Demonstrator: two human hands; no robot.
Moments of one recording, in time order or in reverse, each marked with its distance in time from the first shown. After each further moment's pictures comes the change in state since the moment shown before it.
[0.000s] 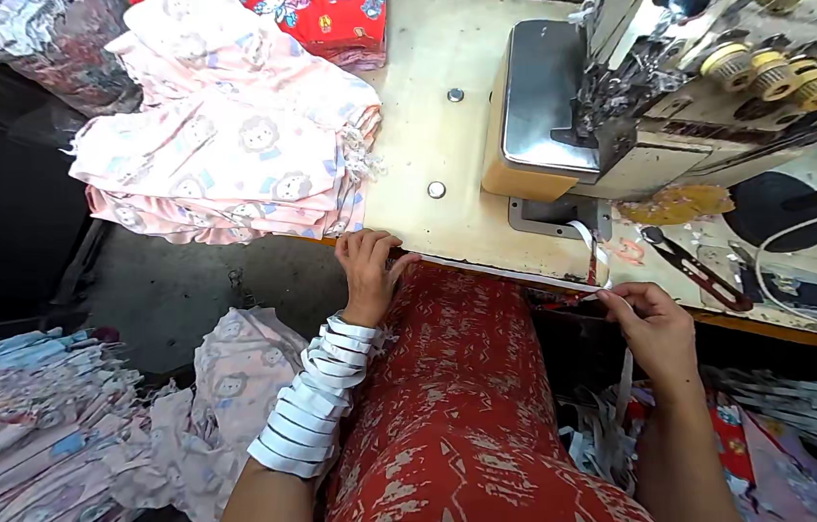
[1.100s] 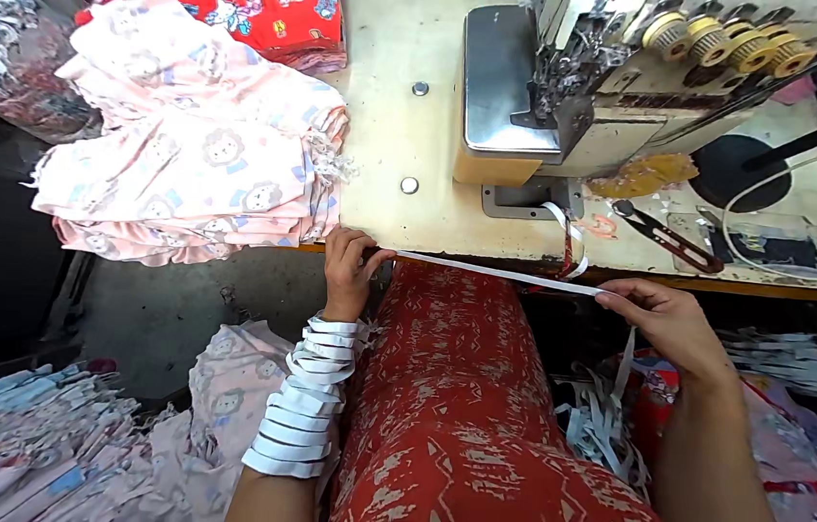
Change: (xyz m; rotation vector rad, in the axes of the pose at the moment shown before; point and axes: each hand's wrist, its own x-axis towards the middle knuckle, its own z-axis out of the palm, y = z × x) left_hand 0.002 -0.018 0.003 -0.229 -0.004 0.086; right_hand -0.013 0.012 -0.039 0.122 -0.195 0.098
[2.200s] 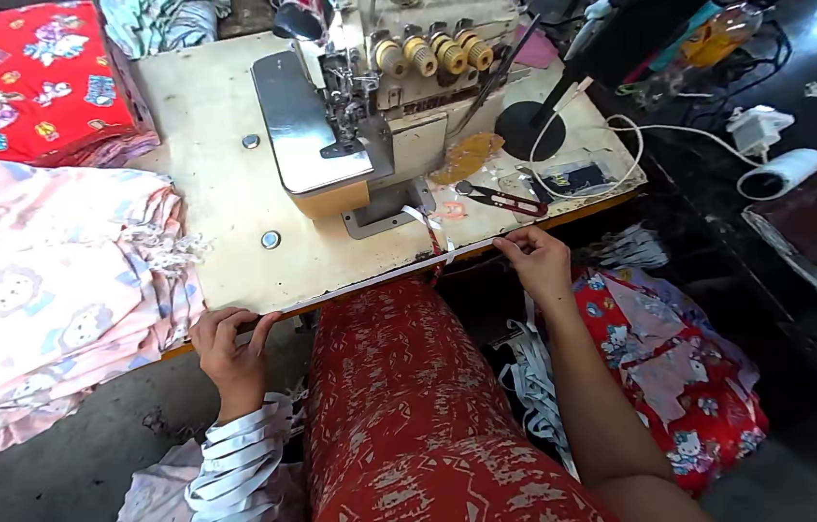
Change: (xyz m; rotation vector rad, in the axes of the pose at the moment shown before) left_hand 0.007 0.000 -0.003 0.009 -0.068 -0.021; right_hand -0.003 0.000 0.006 -0.160 0.553 0.226
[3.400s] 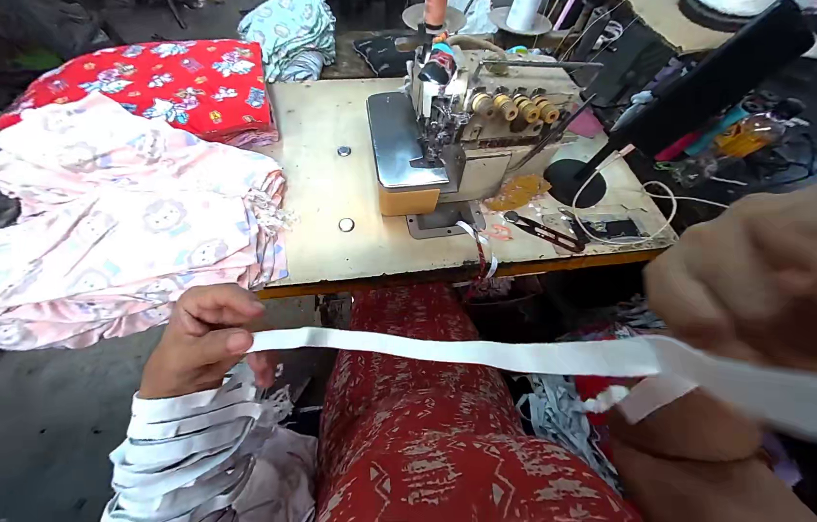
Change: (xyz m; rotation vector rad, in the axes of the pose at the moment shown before) left_hand 0.066 0.054 -0.139 -1.514 -0.697 -0.111; right_hand -0.065 -0.187 -0.100 1.011 -0.901 -1.002
